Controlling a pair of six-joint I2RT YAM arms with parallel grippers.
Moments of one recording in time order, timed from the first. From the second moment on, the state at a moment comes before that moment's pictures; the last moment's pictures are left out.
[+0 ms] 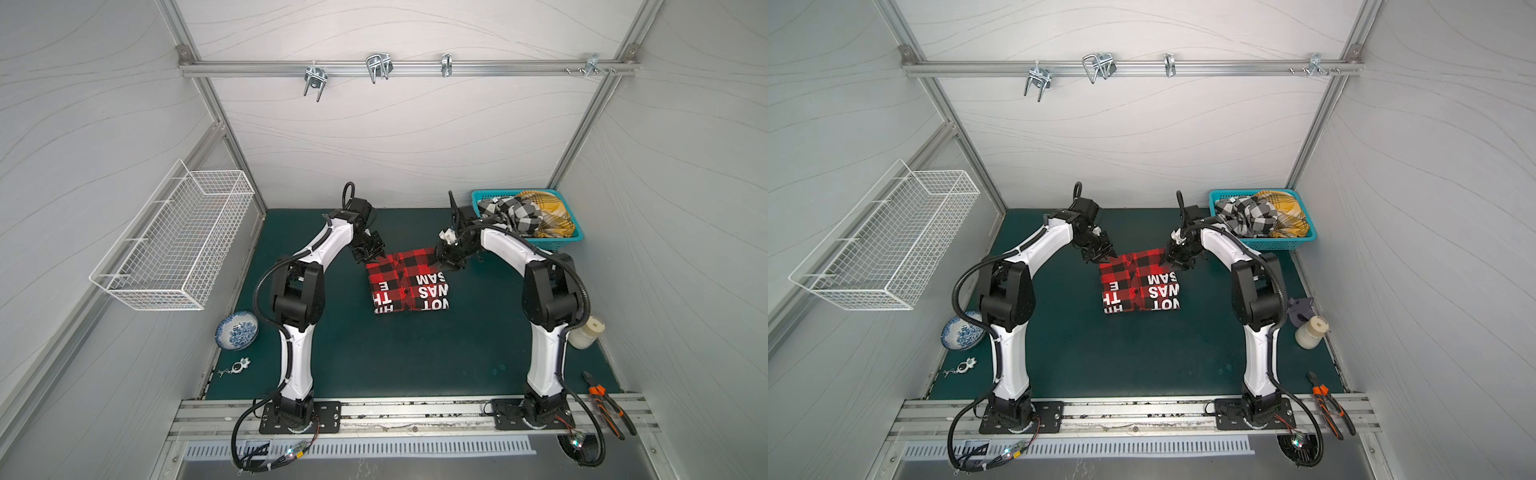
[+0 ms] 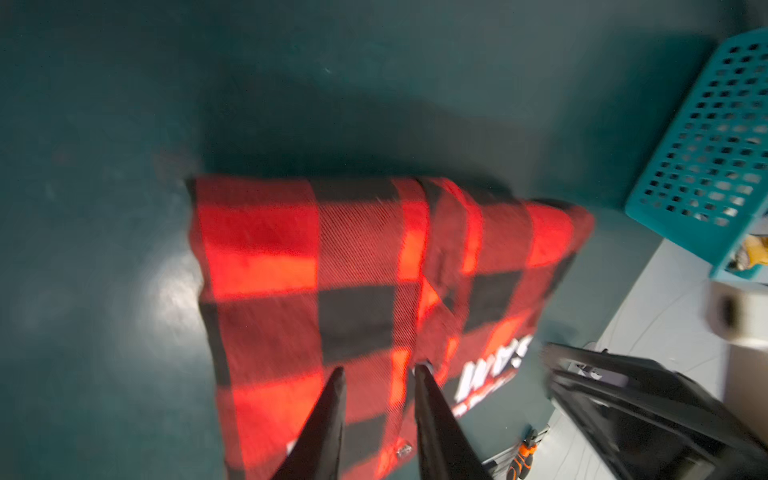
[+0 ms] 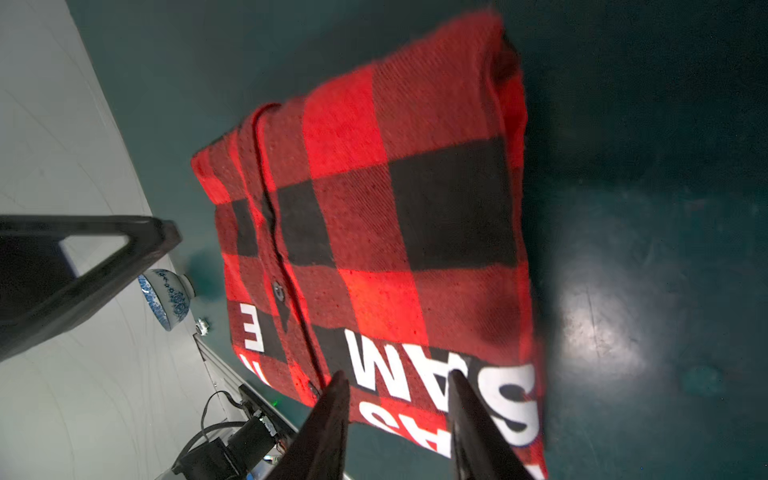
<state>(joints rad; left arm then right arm) -0.27 2.14 1.83 -0.98 0.41 -0.72 0.38 2.07 1.71 -0.87 -0.57 0.43</state>
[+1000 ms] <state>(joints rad) -0.33 1.68 1.56 -1.04 0.44 -0.63 0.47 1.72 1.37 -0.92 -0.48 0.48</state>
